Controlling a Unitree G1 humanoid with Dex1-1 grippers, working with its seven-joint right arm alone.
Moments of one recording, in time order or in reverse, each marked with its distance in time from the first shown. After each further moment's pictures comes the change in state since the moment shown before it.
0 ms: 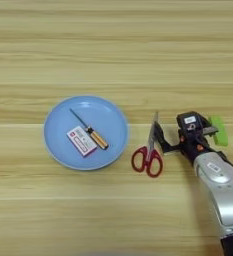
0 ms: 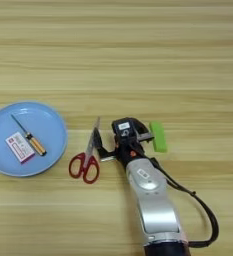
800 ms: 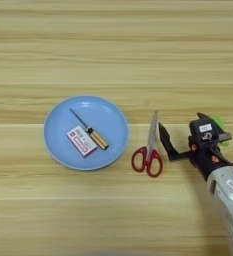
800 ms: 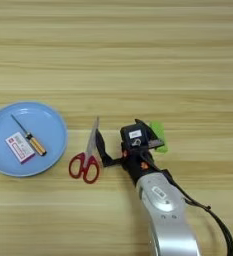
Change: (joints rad) arm 0.228 -0.004 0.002 -0.354 0.089 0.036 0.100
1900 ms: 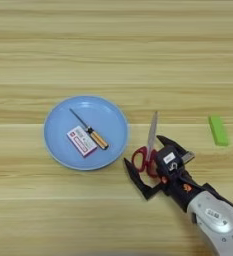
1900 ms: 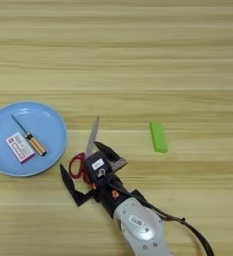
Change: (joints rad) arm 0.108 -0.041 0.203 -0.013 -0.106 -0.092 0.093
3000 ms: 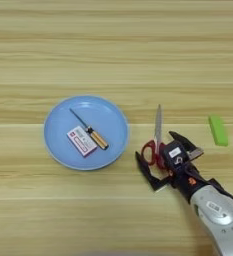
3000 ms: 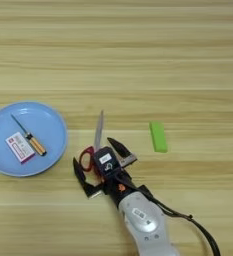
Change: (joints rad) arm -0.058 0.005 -0.075 0.098 -0.052 -0.007 -0.078
